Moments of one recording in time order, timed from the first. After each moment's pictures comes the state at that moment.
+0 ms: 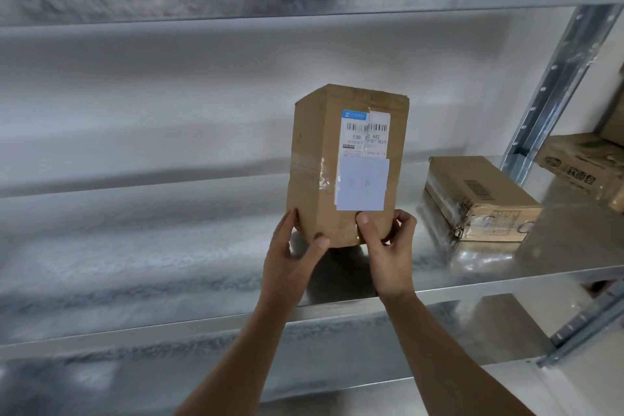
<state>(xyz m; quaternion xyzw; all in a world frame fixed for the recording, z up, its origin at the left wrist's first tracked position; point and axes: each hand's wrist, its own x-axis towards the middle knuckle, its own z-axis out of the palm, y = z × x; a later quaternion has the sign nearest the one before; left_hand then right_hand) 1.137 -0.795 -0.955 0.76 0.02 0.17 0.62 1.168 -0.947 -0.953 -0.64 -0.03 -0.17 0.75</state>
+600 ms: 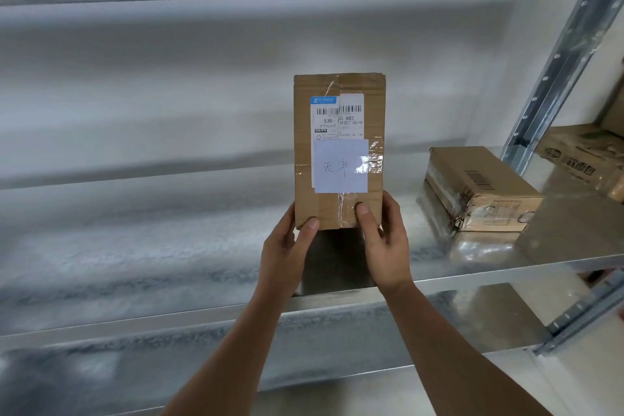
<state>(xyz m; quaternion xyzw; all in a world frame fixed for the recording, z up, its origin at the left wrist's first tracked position) 1.135 -0.793 -0.950 0.77 0.03 0.17 0.62 1.170 -0.945 -0.958 -0.66 -0.07 -0.17 0.72</state>
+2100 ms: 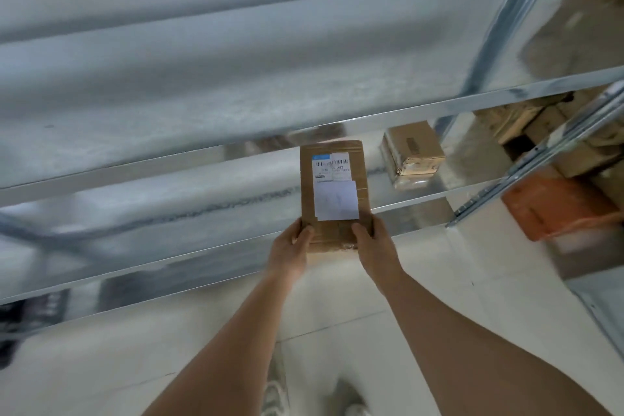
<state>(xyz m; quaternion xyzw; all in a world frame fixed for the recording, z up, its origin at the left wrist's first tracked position) 0.959 -0.781 -0.718 0.75 0.22 -0.14 0.60 0.965 -0.938 -0.716 -0.77 0.24 0.13 0.58</state>
